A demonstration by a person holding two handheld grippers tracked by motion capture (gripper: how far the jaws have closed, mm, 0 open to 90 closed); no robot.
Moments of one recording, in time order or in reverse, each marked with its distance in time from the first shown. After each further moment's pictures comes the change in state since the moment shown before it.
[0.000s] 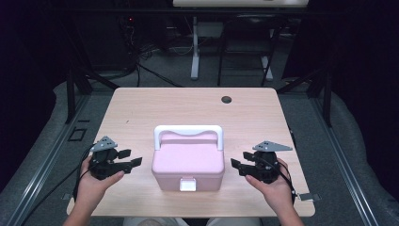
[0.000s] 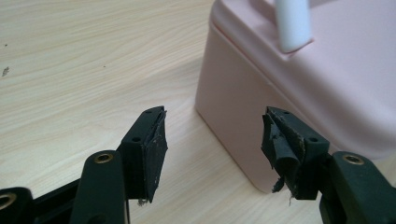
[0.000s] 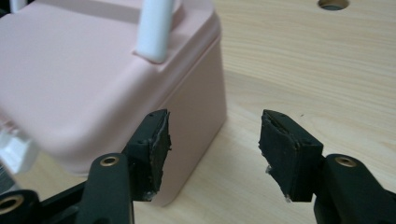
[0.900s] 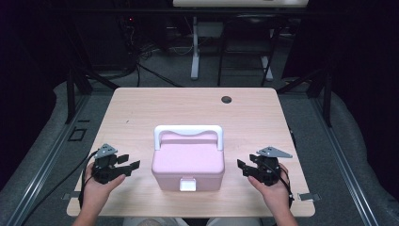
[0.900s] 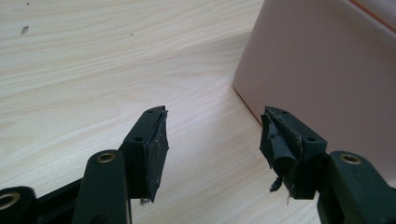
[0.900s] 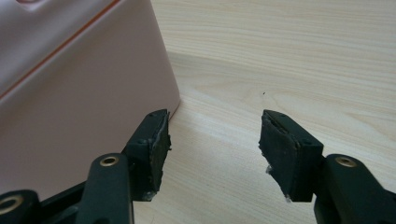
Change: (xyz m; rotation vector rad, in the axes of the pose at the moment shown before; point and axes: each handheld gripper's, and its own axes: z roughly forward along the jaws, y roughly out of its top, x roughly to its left) left arm 0.018 -0.038 0.026 0.000 0.063 -0.053; right arm -0.029 -0.035 0.026 -0.031 -0.110 0.038
